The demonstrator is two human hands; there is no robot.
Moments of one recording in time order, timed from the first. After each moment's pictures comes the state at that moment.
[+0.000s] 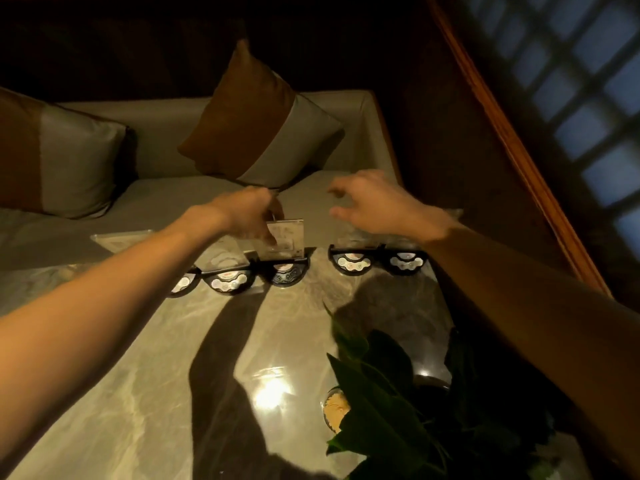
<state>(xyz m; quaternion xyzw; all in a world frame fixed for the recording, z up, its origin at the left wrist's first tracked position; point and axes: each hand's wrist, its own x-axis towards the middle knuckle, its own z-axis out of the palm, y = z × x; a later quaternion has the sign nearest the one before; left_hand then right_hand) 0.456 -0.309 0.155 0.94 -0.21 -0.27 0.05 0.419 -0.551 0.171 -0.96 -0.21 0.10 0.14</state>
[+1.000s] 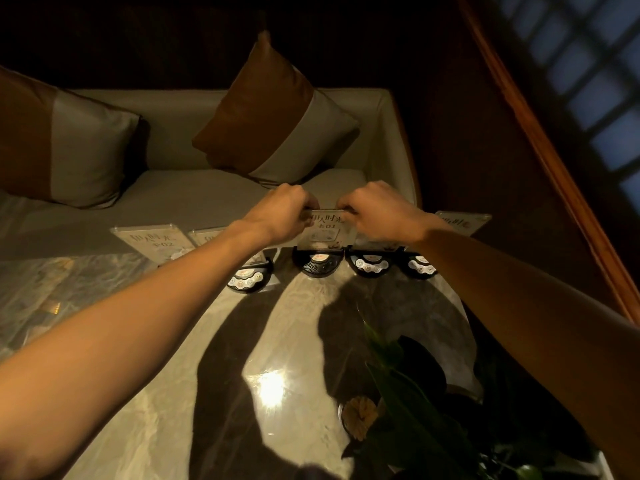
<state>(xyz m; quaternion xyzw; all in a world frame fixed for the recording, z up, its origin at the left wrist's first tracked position) 0.452 -0.319 0.123 0.95 -0.22 -0.13 0.19 0.435 -0.516 0.143 -0.96 -0.21 0.14 0.09</state>
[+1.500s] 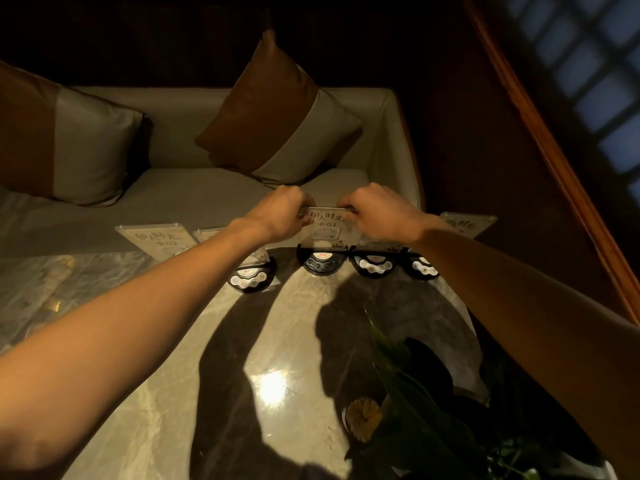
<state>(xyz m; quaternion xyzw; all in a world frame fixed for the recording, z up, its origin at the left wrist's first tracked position) 0.460 -0.308 0.113 0.95 -0.21 -0.16 0.20 0.439 -0.510 0.139 -0.96 -0.19 0.16 0.10</state>
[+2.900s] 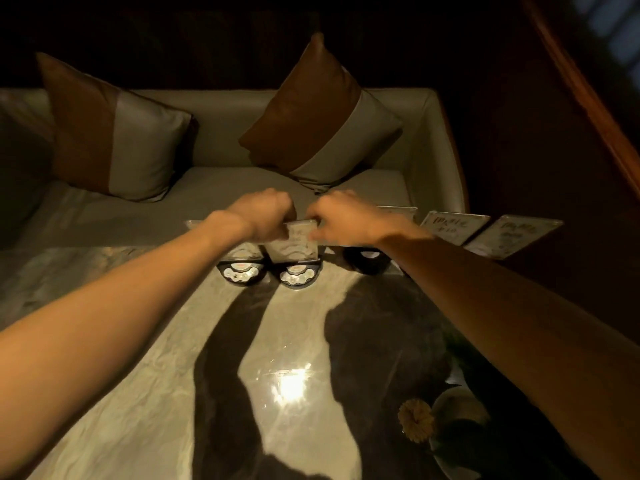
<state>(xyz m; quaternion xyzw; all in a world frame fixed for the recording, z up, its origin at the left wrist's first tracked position) 0.450 -0.200 0.145 0.95 -0.20 -0.23 0.01 0.440 -0.377 0.144 -0.93 -0.27 0.21 0.11</state>
